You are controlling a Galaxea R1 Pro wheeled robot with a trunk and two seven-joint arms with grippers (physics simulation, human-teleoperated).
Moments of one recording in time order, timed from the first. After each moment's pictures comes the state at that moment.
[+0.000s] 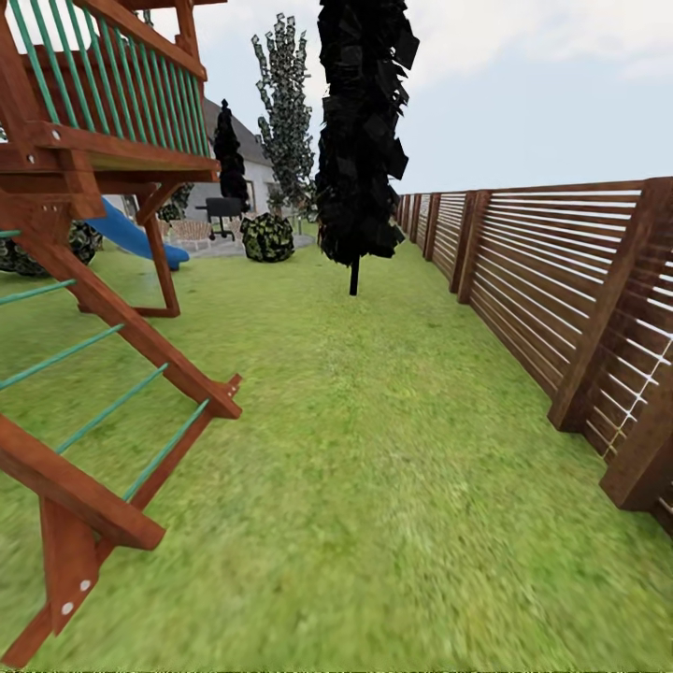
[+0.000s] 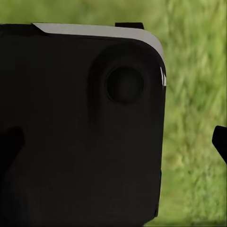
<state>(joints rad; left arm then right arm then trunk) 0.00 -0.01 0.01 -0.03 0.01 -0.01 -0.01 -0.06 0.00 0.00 0.00 -0.01 -0.09 0.00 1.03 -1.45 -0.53</state>
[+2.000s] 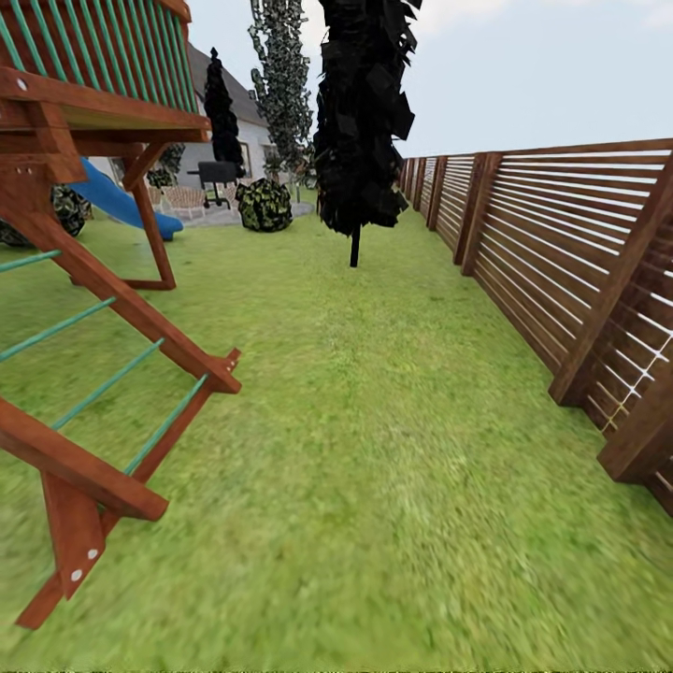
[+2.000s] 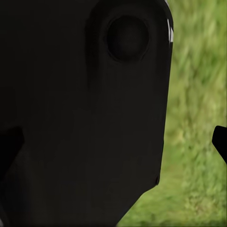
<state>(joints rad) 0.00 -0.01 0.01 -0.03 0.01 -0.01 -0.01 -0.06 0.00 0.00 0.00 -0.01 -0.09 0.00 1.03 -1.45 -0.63</state>
